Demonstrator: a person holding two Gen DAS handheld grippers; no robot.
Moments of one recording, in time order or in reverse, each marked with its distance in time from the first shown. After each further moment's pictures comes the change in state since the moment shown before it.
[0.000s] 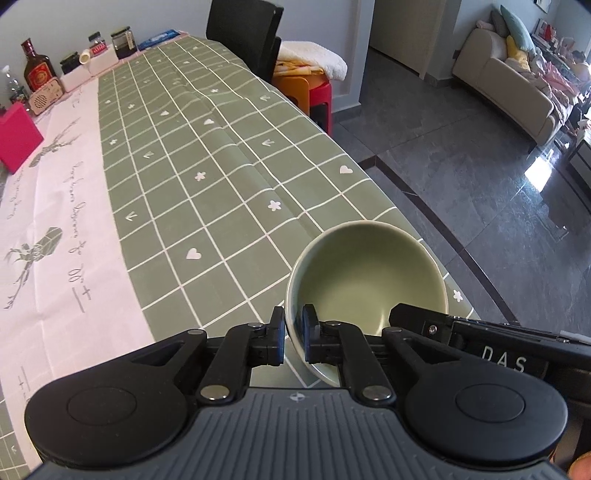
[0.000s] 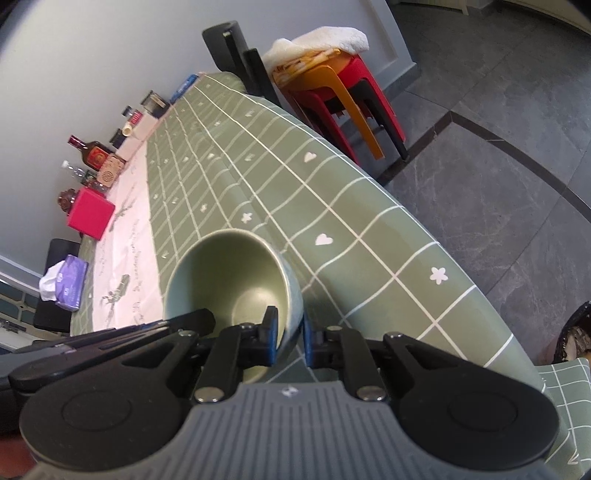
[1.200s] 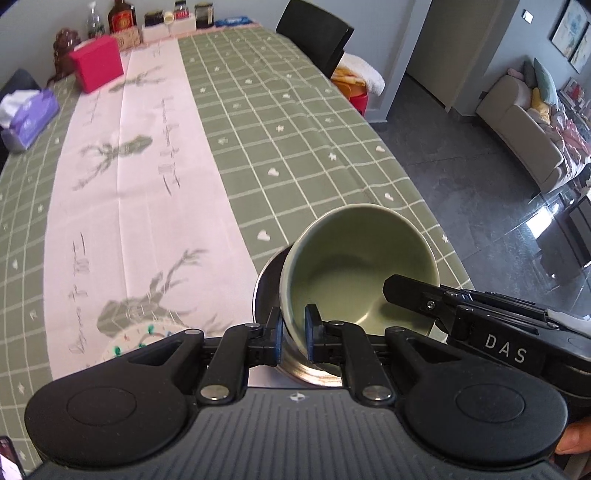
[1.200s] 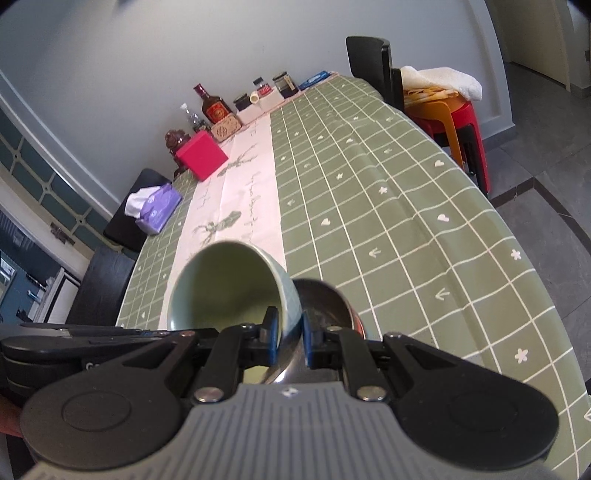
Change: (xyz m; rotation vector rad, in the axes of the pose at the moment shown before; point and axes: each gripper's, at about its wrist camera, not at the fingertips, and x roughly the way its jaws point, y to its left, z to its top) left arm -0.100 0.056 -0.109 -0.217 -0.003 -0.041; right arm -0.068 0.069 -0.092 -0.336 -0.004 0.157
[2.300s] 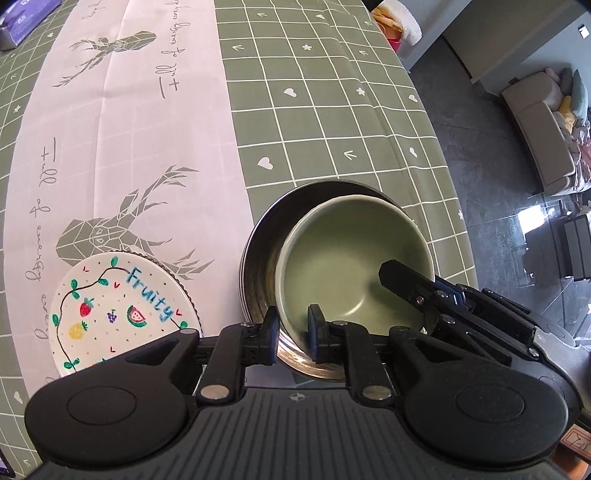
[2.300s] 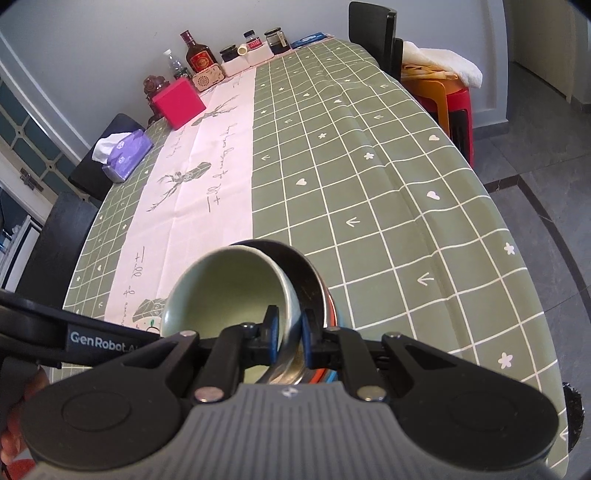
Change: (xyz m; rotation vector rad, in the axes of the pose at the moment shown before) left arm 0.050 0.019 0.012 -0.191 0.255 -0.068; right arm 0.035 0.001 0.002 -0.110 0.118 -0.119
